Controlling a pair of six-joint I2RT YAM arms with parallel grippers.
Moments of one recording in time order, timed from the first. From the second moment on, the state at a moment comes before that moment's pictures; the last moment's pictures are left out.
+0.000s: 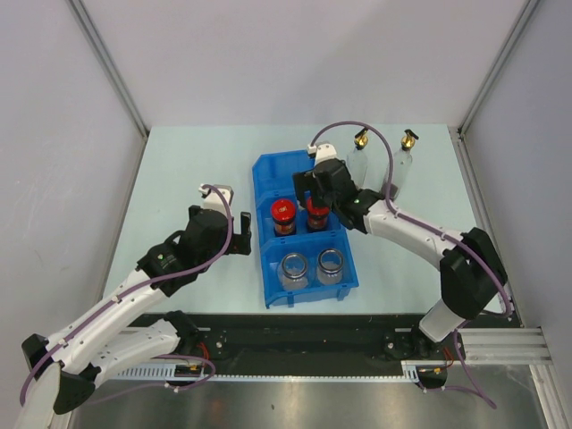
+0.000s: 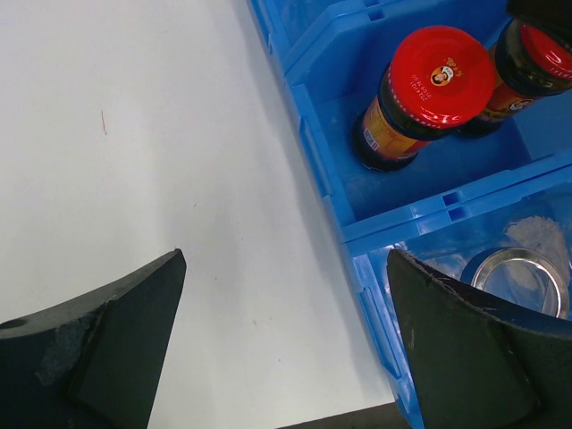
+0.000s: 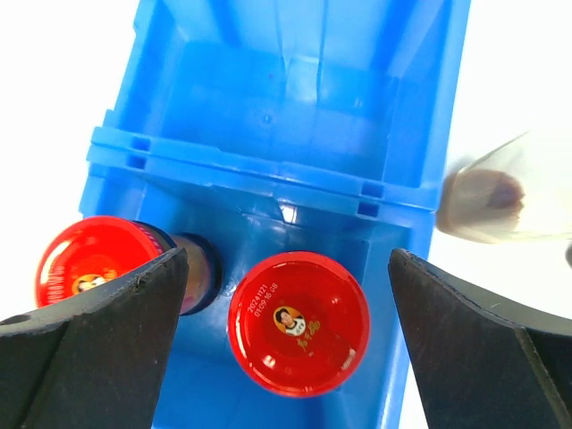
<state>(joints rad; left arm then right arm) -0.74 0.84 0.83 -0.61 -0.44 -0.37 0.73 1.62 1.22 -0.16 0.29 0.23</state>
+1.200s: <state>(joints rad) -0.74 0.84 0.83 -0.61 -0.44 -0.37 0.46 1.47 1.23 -0.10 0.42 0.20</state>
